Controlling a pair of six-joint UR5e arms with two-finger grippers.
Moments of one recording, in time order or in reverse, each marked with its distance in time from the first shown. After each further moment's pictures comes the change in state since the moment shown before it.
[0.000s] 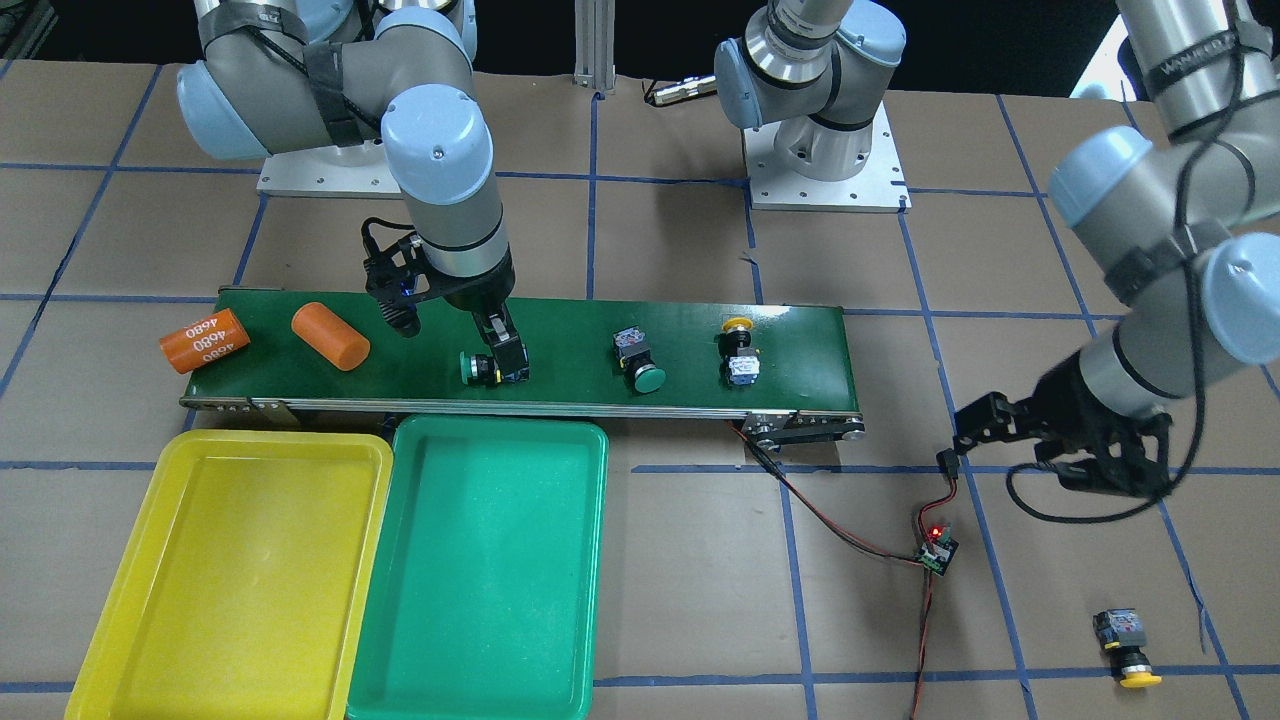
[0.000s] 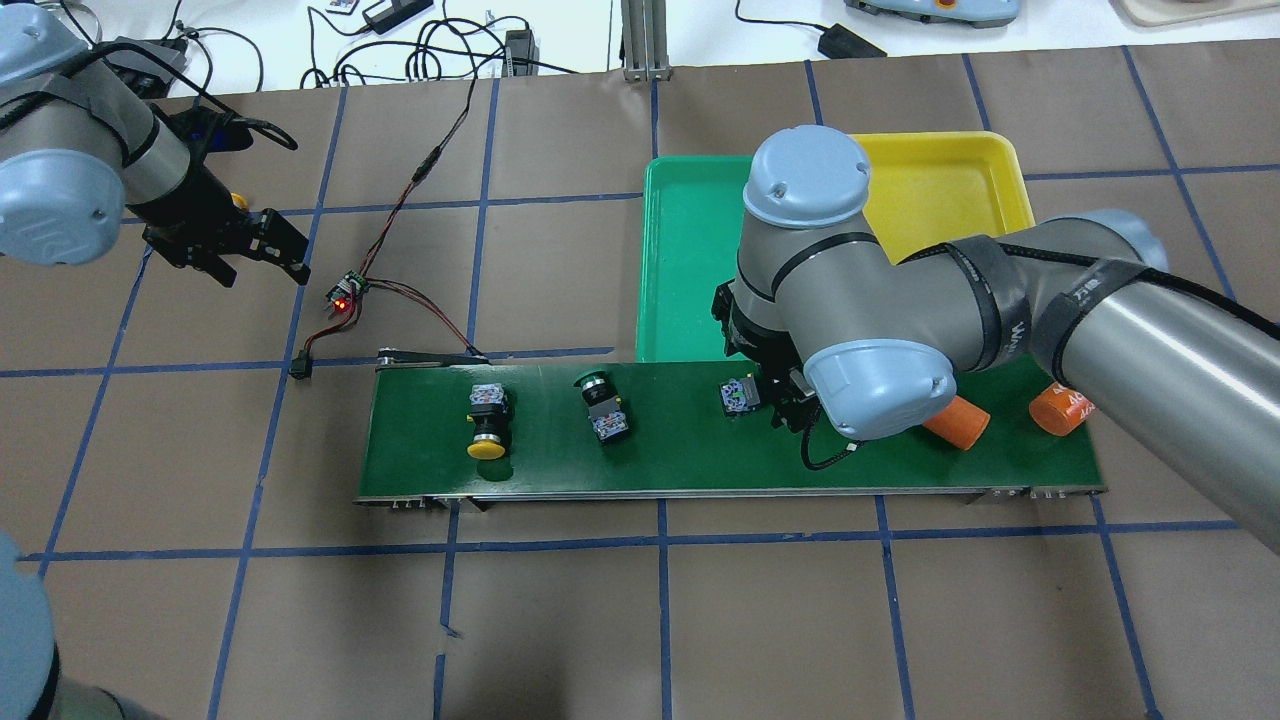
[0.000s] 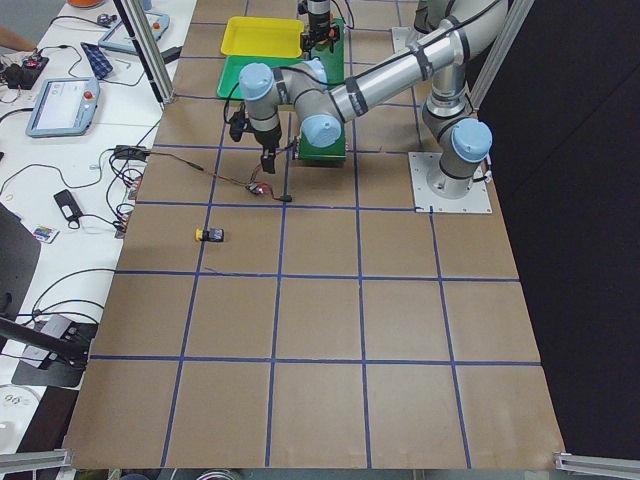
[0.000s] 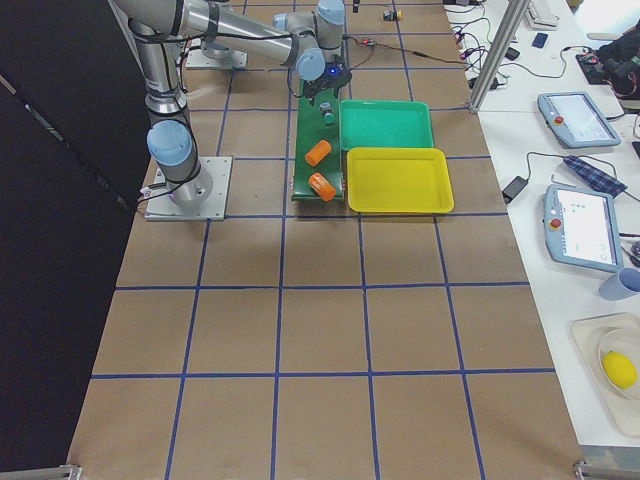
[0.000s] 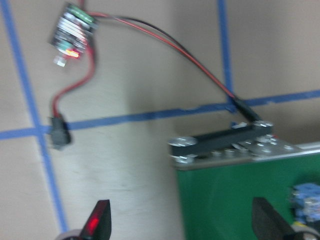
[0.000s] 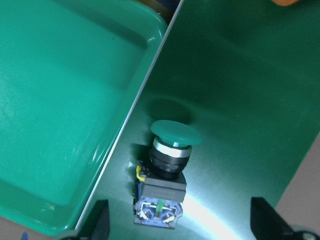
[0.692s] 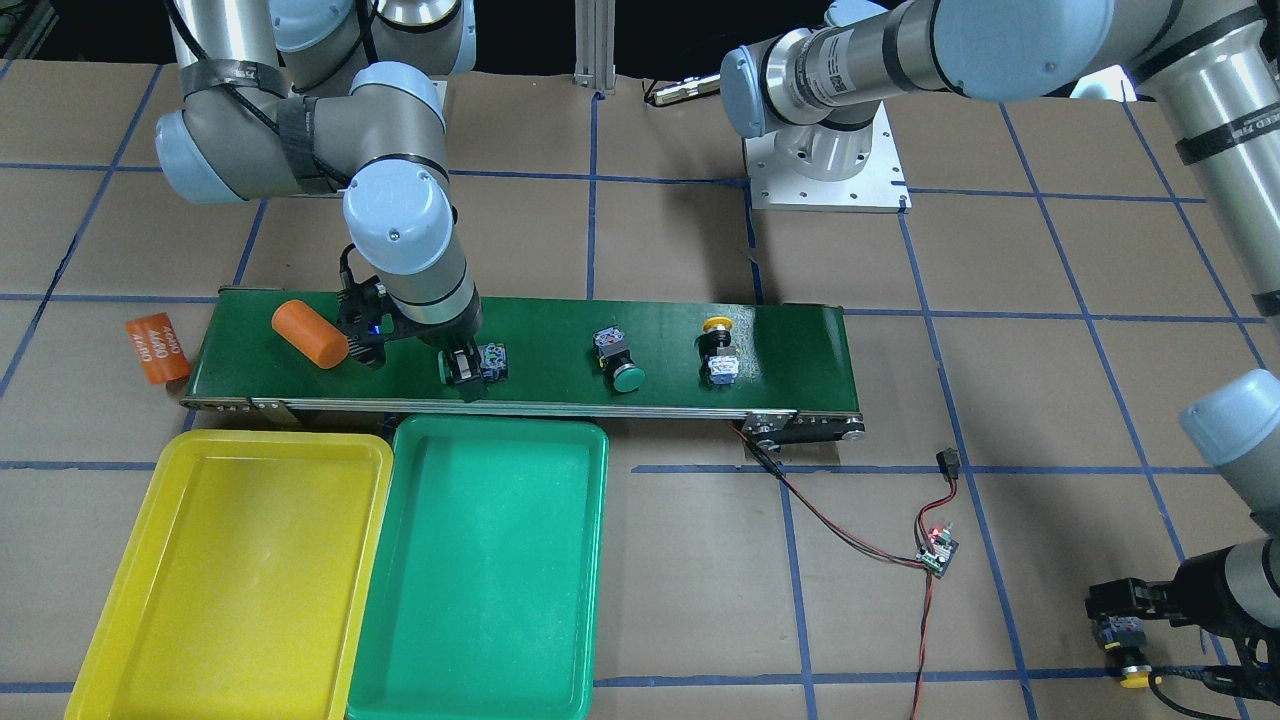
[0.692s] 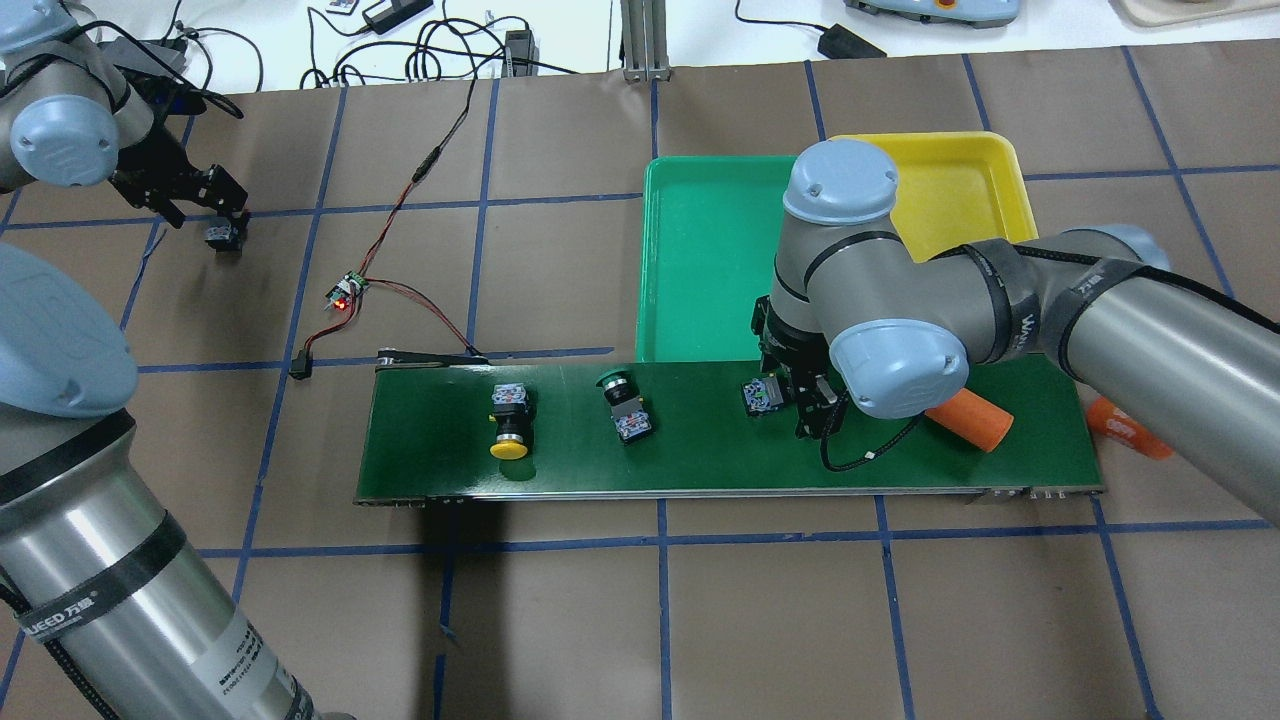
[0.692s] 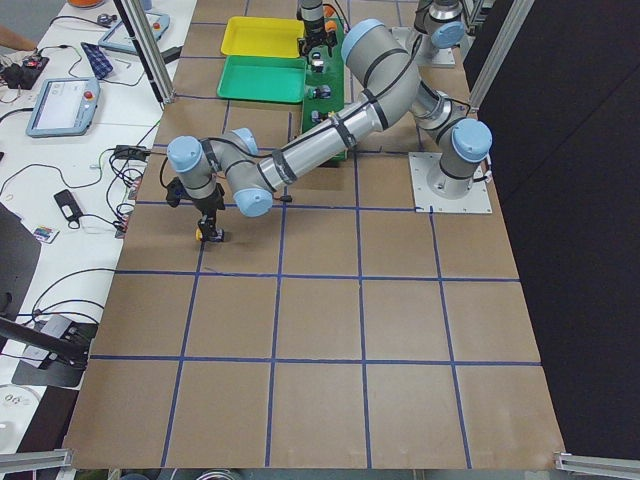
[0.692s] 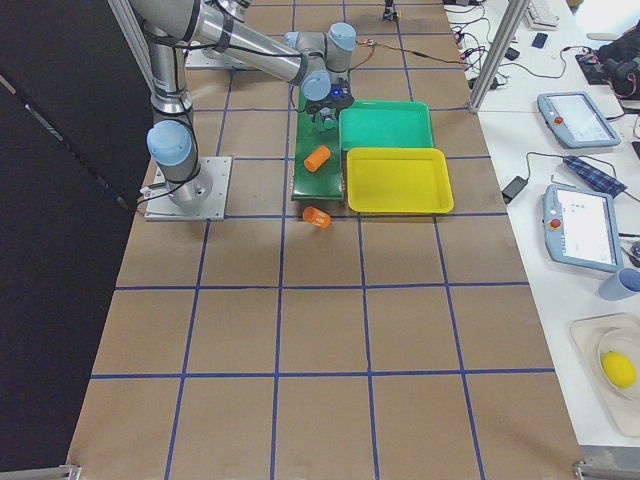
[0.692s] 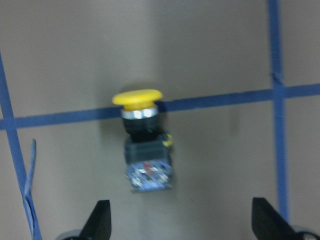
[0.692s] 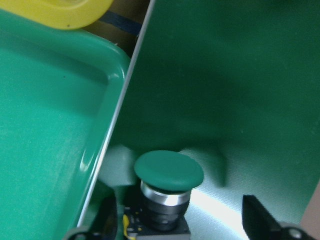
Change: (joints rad) left arm 0.087 -0.445 0.455 0.005 0.082 0.135; right arm -0.068 0.054 0.032 0.010 0.010 0.023
